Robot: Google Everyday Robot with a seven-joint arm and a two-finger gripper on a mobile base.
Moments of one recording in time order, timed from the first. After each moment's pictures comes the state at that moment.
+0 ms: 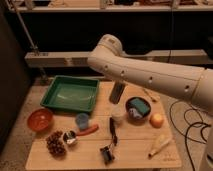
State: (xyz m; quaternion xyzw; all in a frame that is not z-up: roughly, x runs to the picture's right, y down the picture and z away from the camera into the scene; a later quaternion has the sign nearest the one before) arm 0.071 -0.053 0.702 -0.18 0.04 -0.55 0.81
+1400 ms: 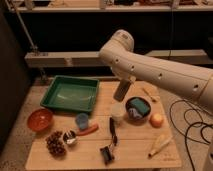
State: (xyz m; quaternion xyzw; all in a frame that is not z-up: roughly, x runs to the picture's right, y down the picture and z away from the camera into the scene) arm 0.104 -0.060 0.707 -0.18 0.02 -0.52 0.83
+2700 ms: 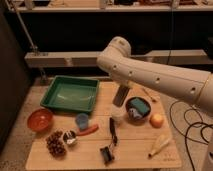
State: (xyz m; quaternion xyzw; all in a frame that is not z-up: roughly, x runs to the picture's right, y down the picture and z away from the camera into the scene) arm 0.095 -0.036 0.720 -0.20 0.01 -0.53 0.82
